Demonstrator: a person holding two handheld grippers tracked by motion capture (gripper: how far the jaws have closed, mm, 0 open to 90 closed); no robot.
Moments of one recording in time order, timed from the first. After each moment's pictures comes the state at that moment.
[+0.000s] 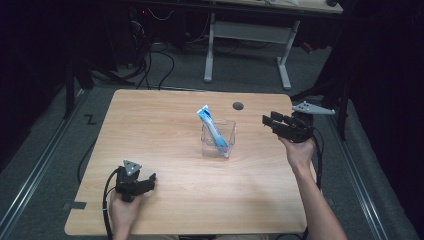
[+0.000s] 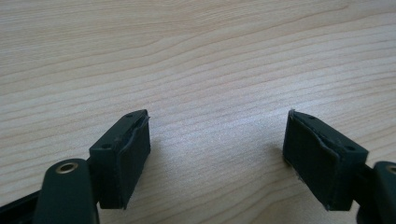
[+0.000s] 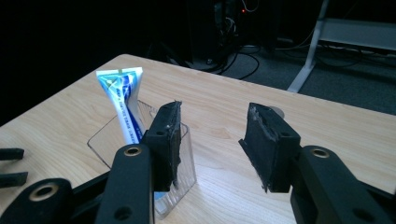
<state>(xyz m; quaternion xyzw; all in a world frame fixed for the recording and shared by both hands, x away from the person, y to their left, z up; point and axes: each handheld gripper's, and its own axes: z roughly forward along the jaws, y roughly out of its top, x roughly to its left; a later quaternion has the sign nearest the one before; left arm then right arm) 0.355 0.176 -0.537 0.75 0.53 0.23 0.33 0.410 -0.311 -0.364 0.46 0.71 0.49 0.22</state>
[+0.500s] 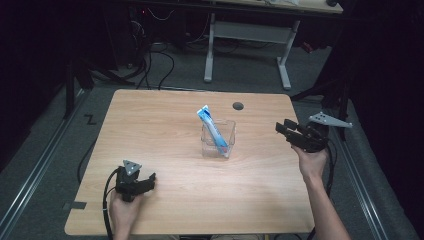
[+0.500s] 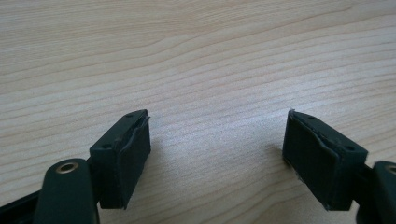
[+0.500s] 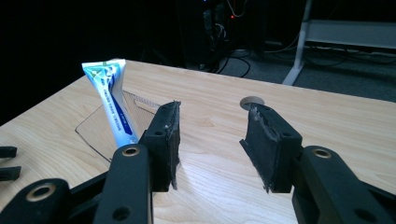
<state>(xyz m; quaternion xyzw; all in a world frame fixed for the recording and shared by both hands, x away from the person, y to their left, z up) 0.355 0.176 -0.537 0.75 0.53 0.23 0.33 0.386 -0.348 -0.378 0.47 0.69 0.50 0.23</state>
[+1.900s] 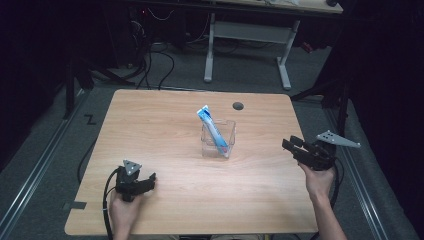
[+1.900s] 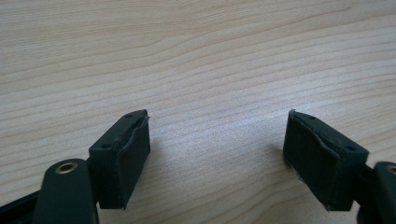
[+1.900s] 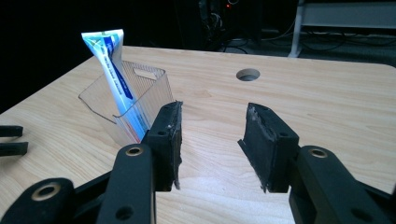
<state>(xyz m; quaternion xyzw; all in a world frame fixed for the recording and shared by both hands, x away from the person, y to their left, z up) 0.355 0.176 -0.537 0.75 0.53 0.23 0.33 0.348 -0.363 -0.405 0.49 0.68 0.50 0.22</state>
